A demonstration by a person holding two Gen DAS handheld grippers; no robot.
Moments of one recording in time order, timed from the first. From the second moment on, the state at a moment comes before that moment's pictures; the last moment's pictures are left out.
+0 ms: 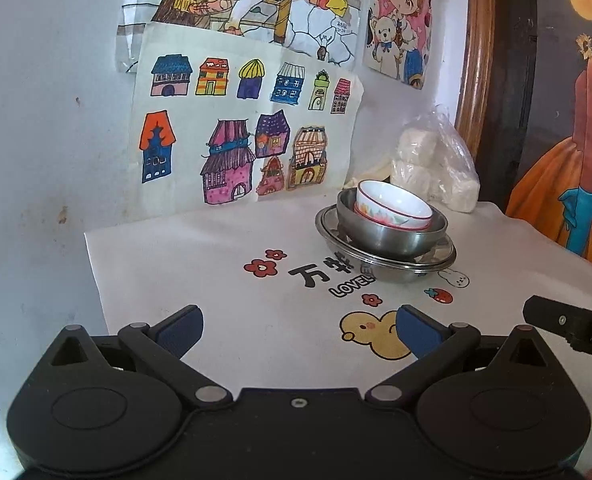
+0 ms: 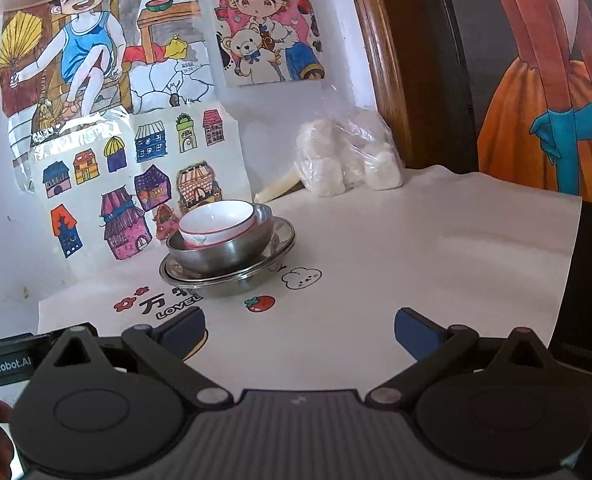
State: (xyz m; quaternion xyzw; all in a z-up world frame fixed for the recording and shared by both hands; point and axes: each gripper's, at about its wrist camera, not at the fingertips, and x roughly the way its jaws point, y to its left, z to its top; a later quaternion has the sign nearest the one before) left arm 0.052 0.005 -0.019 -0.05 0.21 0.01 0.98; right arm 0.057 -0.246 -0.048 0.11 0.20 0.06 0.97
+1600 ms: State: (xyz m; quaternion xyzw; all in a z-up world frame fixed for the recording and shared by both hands) left arm 0.051 0.002 -0.020 -0.04 0.22 0.00 0.97; right arm 0.057 -0.248 -0.050 0.10 0.21 0.06 0.97
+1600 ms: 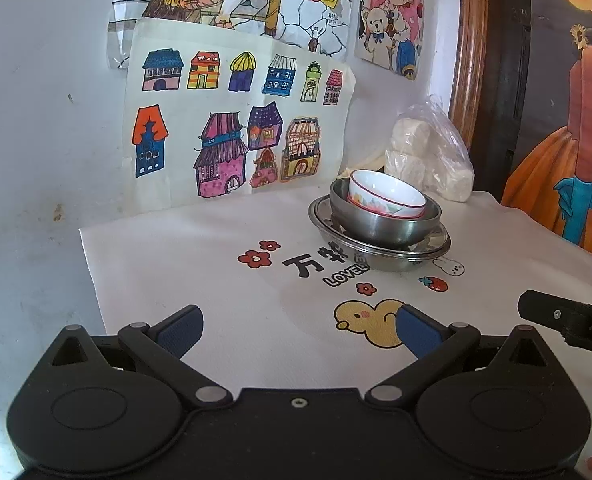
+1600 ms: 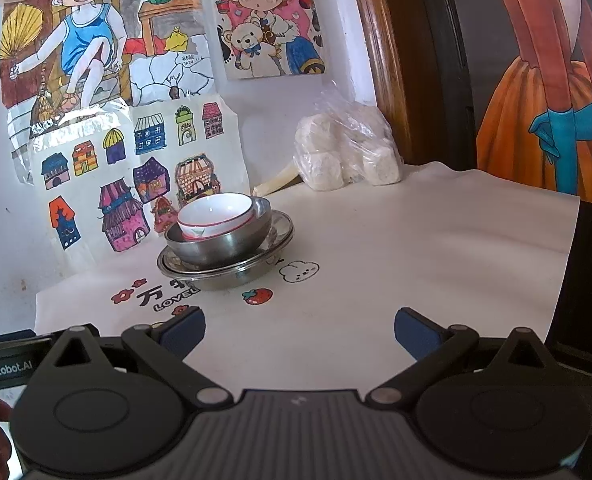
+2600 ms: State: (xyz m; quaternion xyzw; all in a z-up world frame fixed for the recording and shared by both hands) left arm 0.051 0.001 -0.025 -0.04 0.23 0.00 0.97; right arm 0.057 -0.248 -0.050 0.10 0.22 0.06 0.97
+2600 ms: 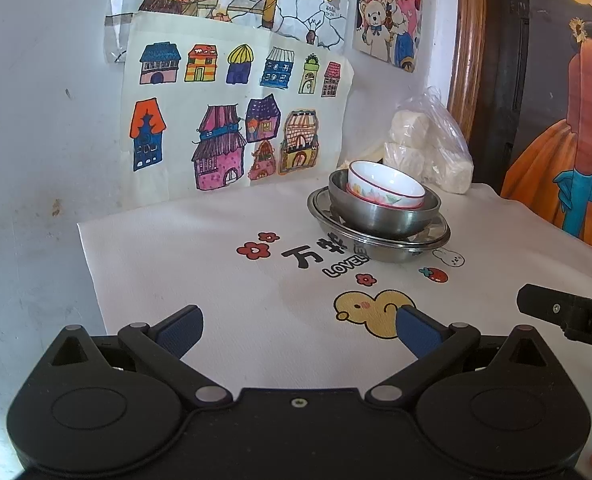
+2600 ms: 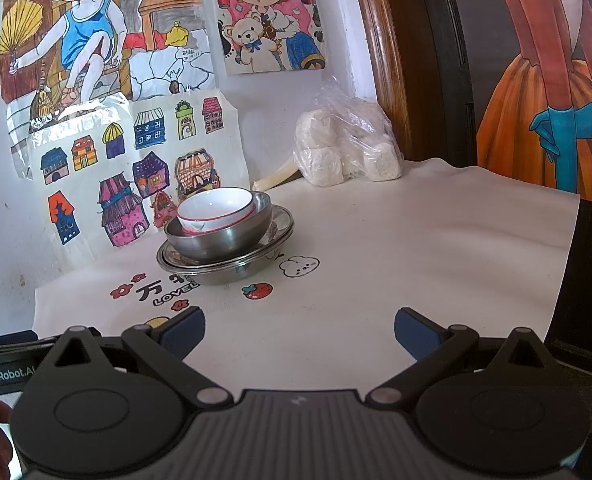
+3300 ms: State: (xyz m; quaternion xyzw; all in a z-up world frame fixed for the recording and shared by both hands) left arm 0.054 0.001 -0.028 -0.03 0.25 0.01 0.97; right arm 0.057 -0.250 -0.052 0.10 0.22 0.06 0.97
